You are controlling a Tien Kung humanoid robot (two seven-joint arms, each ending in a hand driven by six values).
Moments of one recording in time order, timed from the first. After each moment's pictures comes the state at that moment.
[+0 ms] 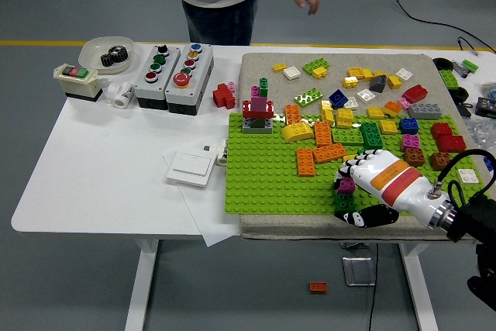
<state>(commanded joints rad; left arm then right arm) -0.19 0.11 -0.38 -0.32 0.82 0.15 0.42 0.34 -0.58 0.78 1.53 -2.22 -0.16 0.10</state>
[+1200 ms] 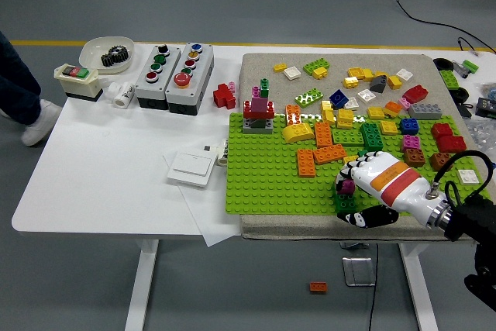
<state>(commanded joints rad) -0.20 0.11 -0.38 -0.32 0.82 0.14 0.42 0.35 -0.57 0.77 1.48 -2.24 -0.15 0.10</state>
